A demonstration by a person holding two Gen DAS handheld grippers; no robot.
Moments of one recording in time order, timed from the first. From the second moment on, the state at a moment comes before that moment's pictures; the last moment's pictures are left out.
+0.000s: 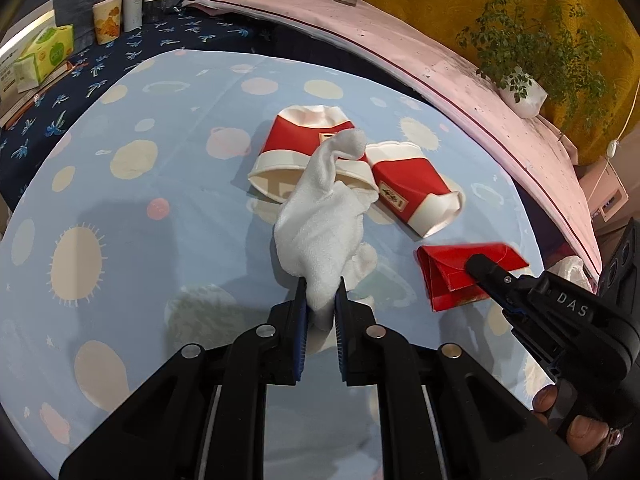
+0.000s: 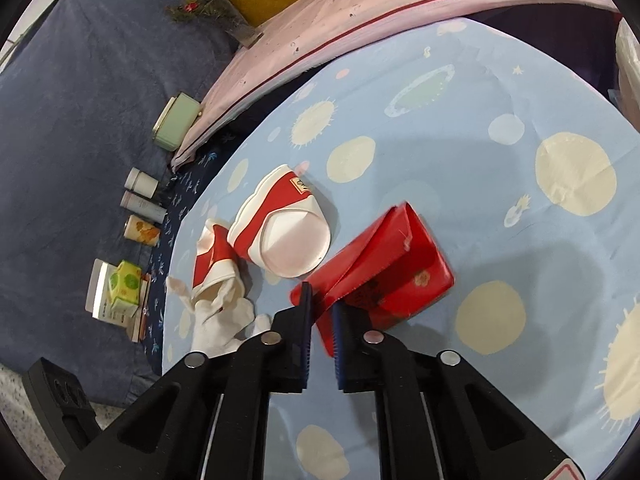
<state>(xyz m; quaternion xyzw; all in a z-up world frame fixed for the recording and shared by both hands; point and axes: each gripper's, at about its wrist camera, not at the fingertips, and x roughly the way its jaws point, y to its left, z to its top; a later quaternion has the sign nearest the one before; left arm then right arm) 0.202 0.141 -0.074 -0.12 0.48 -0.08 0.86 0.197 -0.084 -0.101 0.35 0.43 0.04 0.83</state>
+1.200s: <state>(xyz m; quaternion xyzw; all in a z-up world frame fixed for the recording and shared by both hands) 0.153 -0.115 0.004 0.00 0.43 -0.26 0.86 0.078 -0.280 -0.034 0.33 0.31 -0.09 0.89</state>
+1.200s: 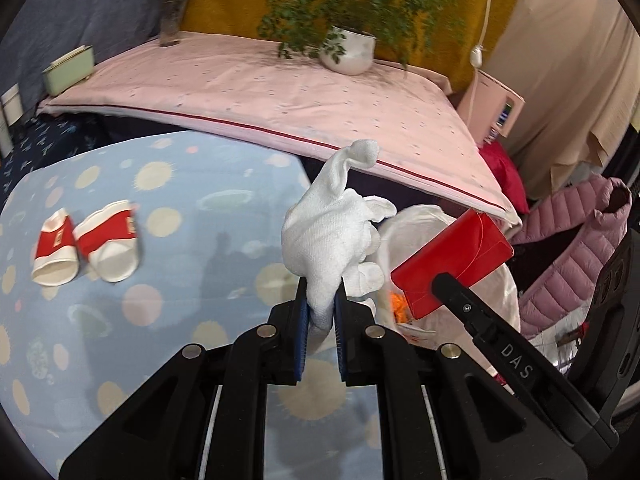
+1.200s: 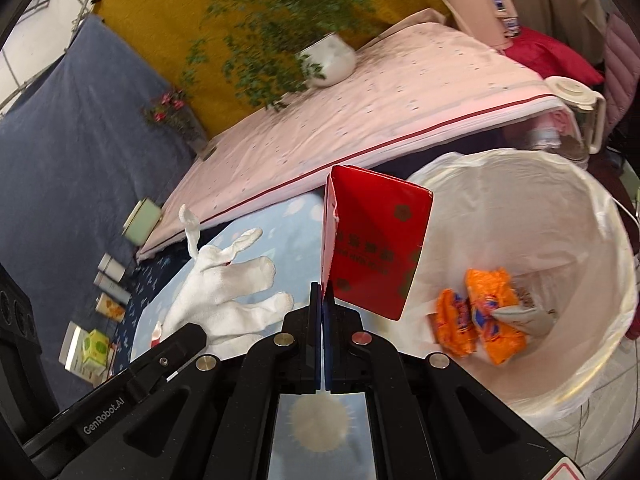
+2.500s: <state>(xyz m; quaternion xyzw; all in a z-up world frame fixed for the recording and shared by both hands) 0.139 -0.211 -0.010 0.04 0.44 -0.28 0.85 0.028 -0.370 -0.058 0.36 0.30 -0.17 0.87</state>
